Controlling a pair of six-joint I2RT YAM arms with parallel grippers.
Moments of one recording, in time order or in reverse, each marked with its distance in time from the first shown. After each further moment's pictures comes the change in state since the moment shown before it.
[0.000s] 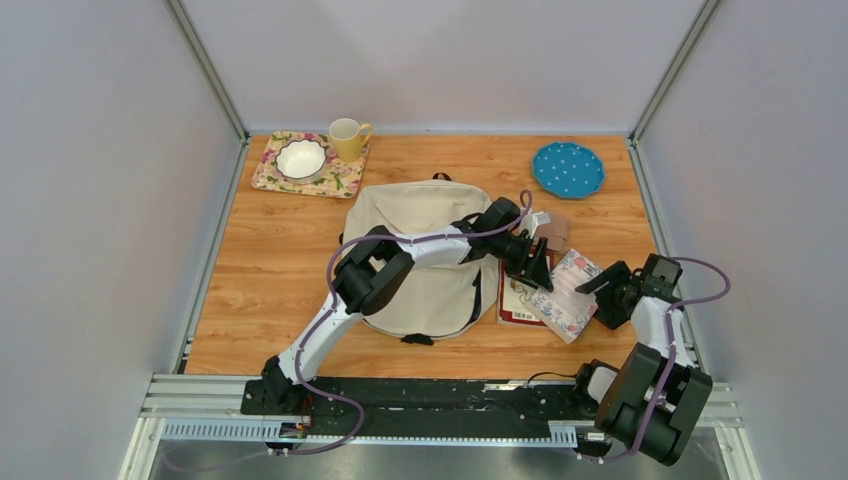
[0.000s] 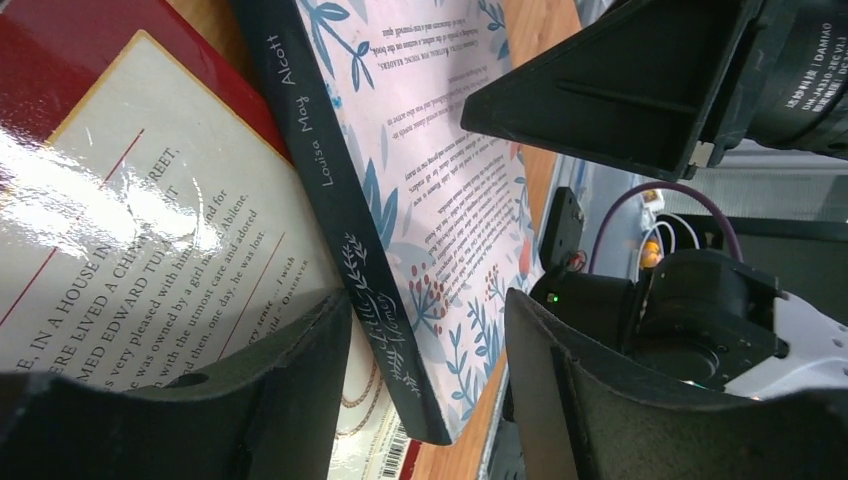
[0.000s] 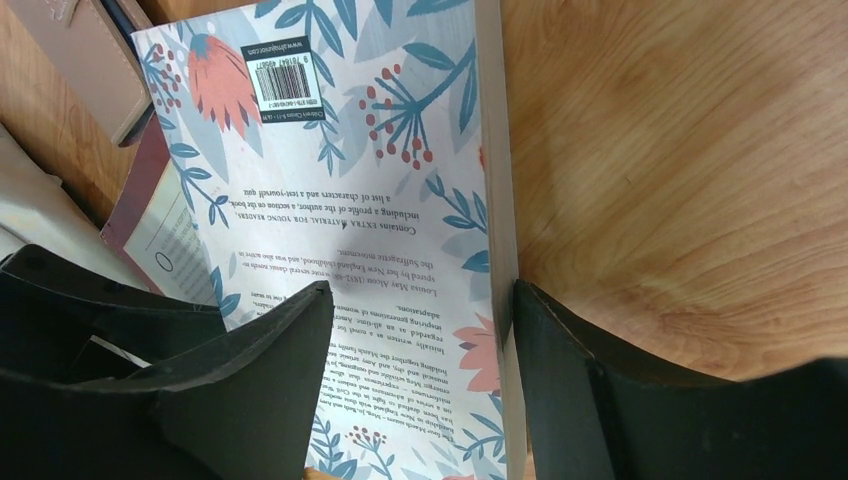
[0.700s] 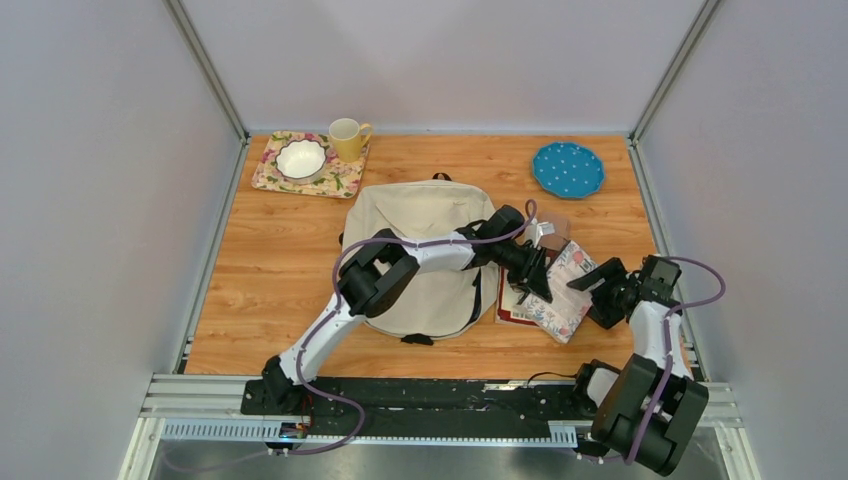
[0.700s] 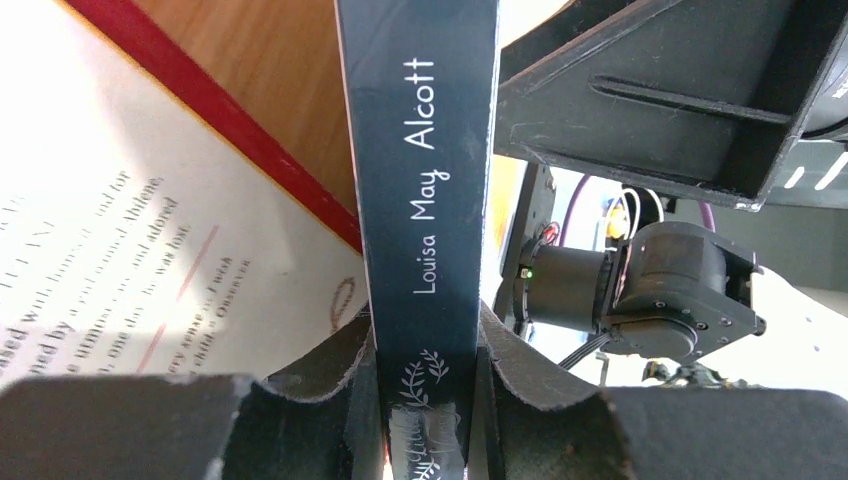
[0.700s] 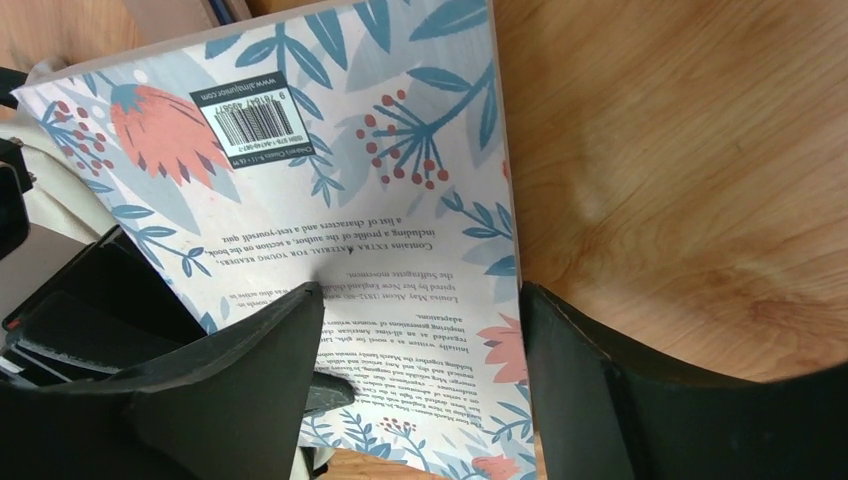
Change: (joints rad) left arm -0.016 0.041 0.001 0.046 0.096 -0.083; right arm 0.003 -0.040 -0.016 0.000 -0.105 0.021
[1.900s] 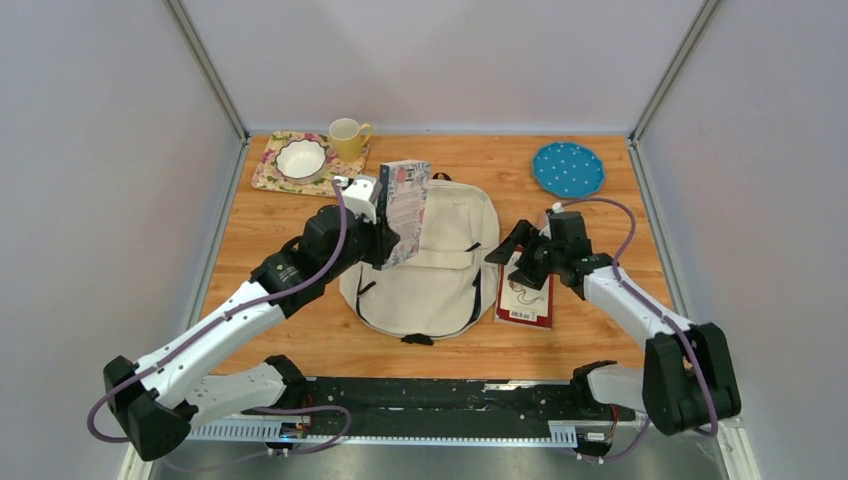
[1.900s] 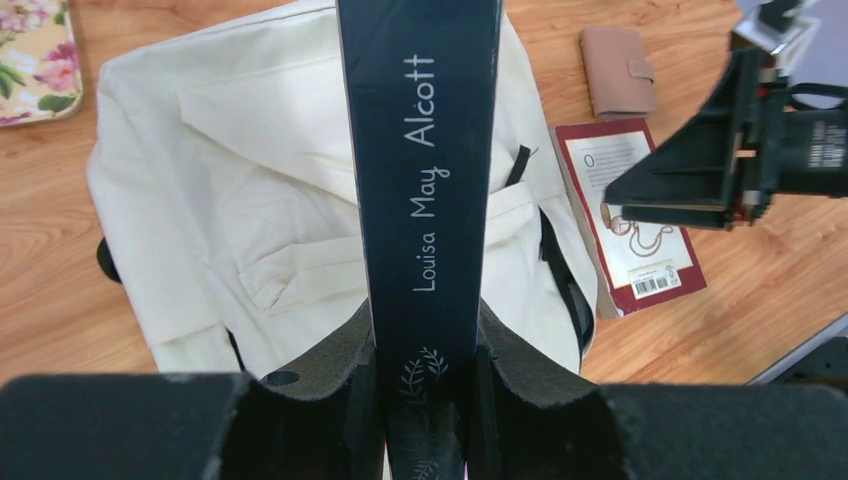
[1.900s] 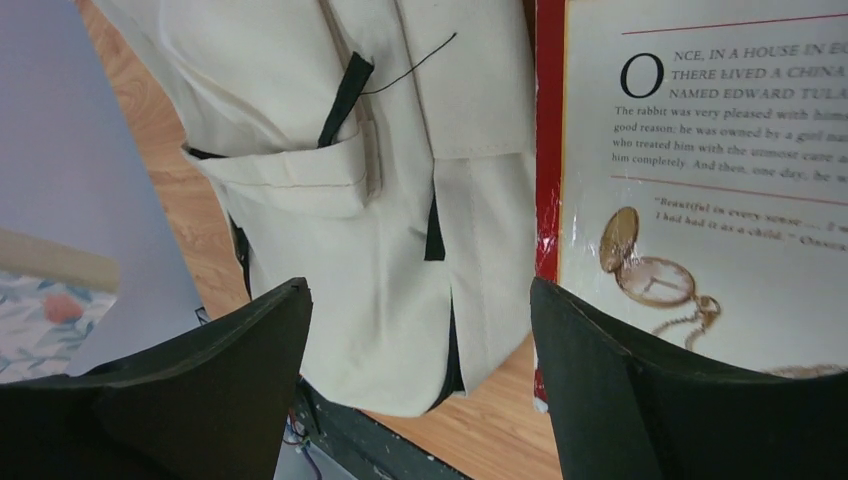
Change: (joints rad) left arm 0.204 -1.462 -0.895 -0.375 -1.033 0.401; right arm 0.718 0.137 0.195 0.193 0.054 0.259
